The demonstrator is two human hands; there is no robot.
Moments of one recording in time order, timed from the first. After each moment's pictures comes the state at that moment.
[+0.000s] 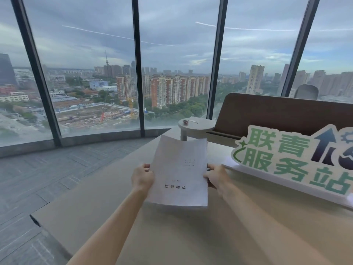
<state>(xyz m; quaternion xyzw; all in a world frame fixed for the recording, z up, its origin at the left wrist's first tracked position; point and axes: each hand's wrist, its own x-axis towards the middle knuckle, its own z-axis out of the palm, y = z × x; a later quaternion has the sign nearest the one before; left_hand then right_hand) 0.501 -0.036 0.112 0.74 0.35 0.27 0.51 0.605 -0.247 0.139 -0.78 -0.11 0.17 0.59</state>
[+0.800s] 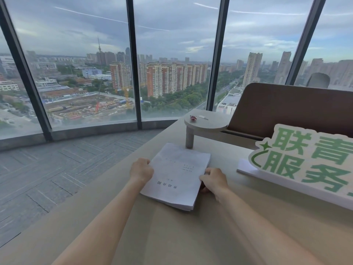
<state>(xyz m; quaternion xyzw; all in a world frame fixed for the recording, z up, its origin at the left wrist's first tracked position) 0.601 0.071 0.087 0.87 0.33 0.17 0.33 0.673 -0.160 0.096 -0.87 -0.07 0.11 0.47</state>
